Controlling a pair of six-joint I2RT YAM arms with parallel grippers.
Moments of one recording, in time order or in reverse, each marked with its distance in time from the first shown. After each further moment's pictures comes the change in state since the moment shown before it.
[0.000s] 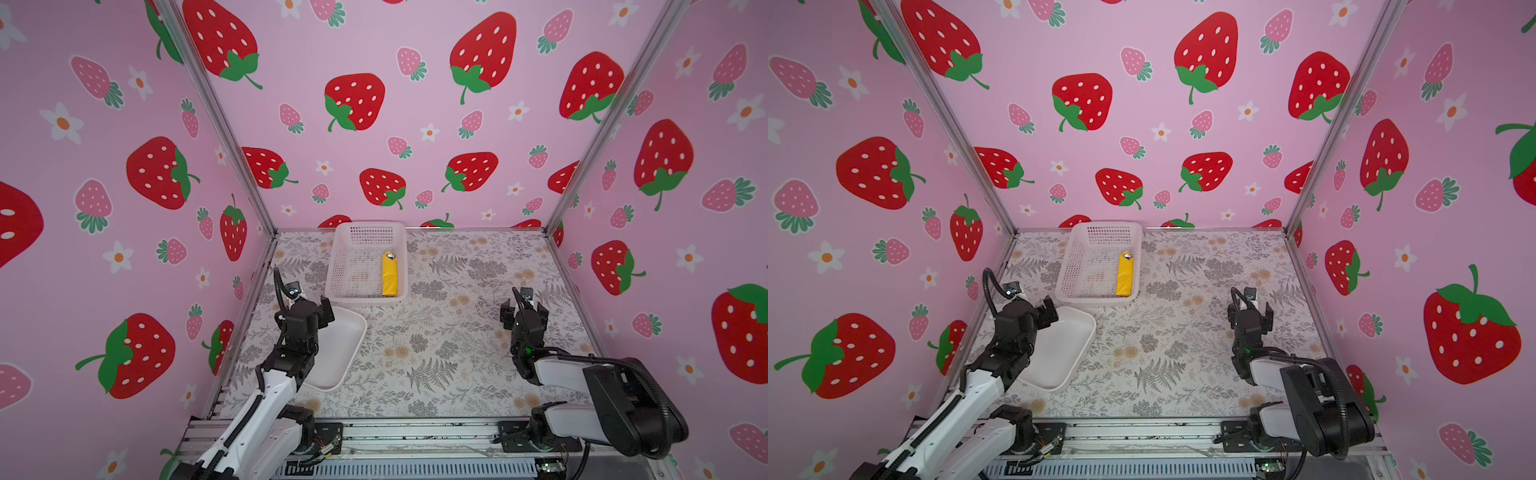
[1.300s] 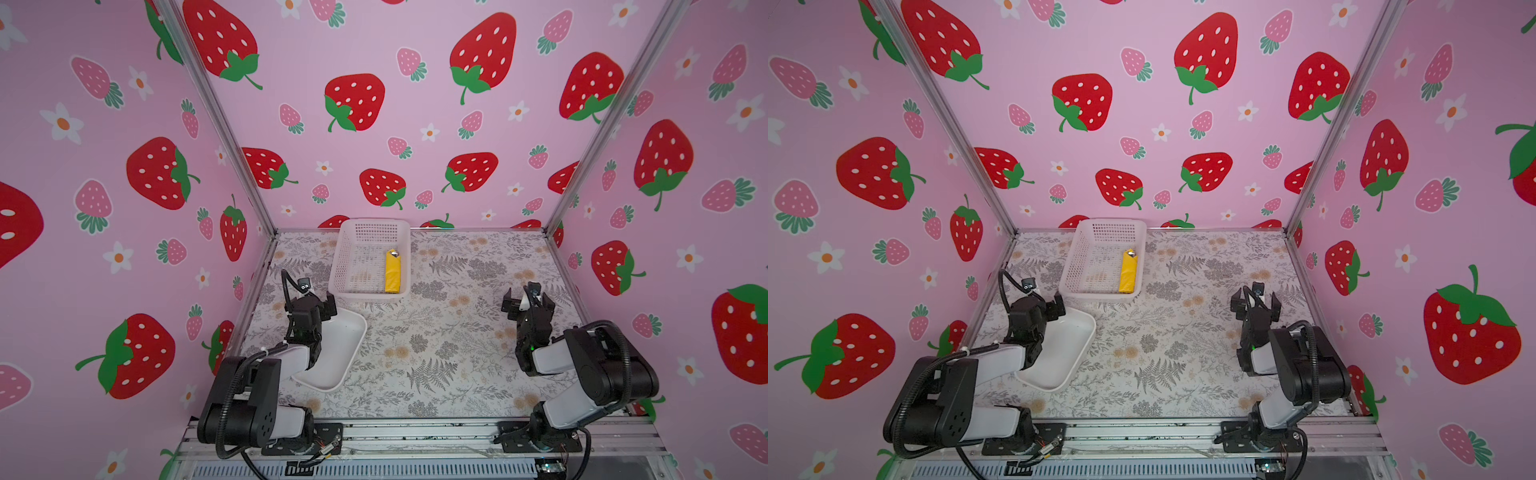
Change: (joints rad) left arm 0.136 0.533 -0.087 0.706 0.175 0.161; right arm -0.134 0.243 0.032 0.336 -0.158 -0.002
